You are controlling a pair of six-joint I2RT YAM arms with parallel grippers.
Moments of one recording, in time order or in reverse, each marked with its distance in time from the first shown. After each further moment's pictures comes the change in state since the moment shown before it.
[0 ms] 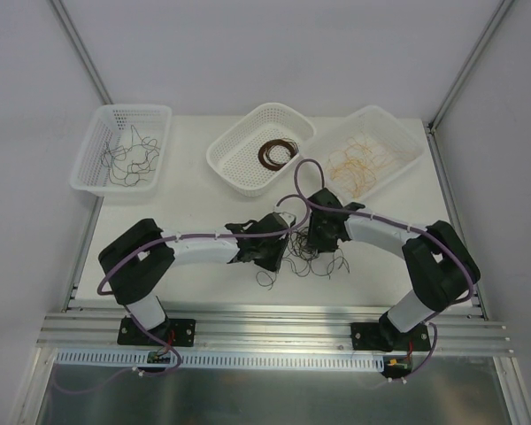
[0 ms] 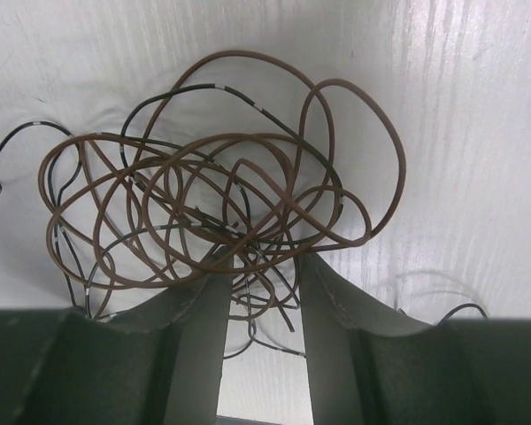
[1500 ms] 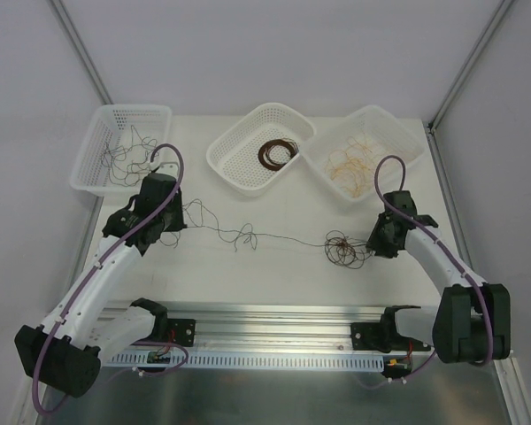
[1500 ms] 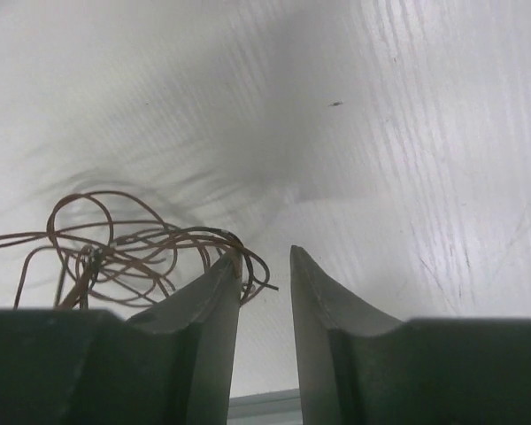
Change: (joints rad) left arm 0.650 -0.708 0.016 -0.529 -0.240 0.212; right arm -0.535 -0.371 -0.202 -0.152 -0.006 -0.180
